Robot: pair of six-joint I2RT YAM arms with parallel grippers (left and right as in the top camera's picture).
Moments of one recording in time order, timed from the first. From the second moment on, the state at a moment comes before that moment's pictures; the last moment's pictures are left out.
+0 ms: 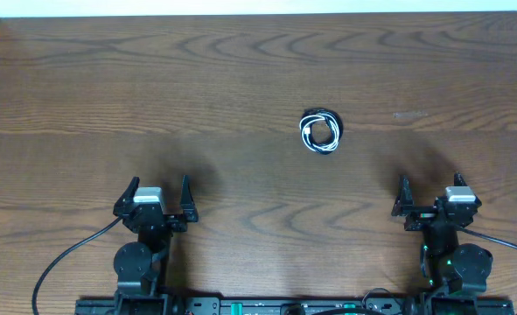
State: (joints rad) left arm -0.03 0.01 0.03 -0.14 -0.03 -0.04; right arm -0.06 0.01 0.01 -0.07 -0.07 0.01
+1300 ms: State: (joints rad) left arm -0.03 0.01 0.06 -0.17 -0.01 -0.04; right arm -0.06 0.01 0.07 -0.10 -0.08 0.03
